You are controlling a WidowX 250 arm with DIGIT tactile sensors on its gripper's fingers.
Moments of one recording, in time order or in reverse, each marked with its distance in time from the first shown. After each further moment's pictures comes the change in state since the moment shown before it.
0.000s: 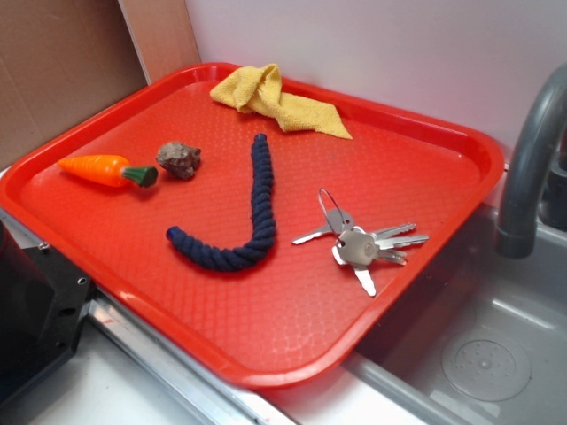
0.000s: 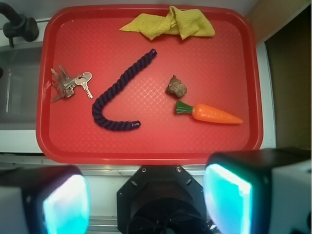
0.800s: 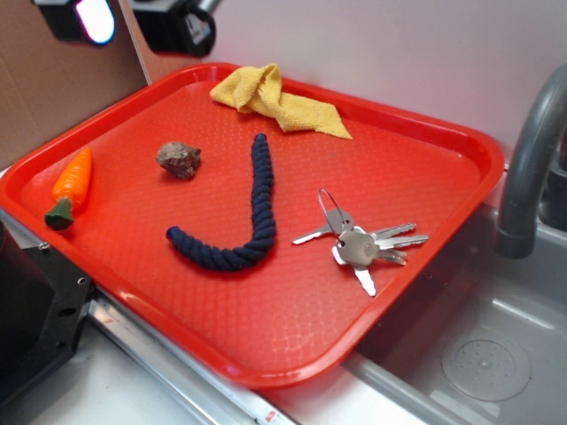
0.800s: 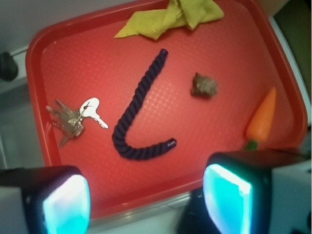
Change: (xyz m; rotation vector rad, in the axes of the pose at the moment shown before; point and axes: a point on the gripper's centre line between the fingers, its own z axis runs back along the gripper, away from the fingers) arm 0.037 -0.066 -0.063 0.003 -0.077 0.357
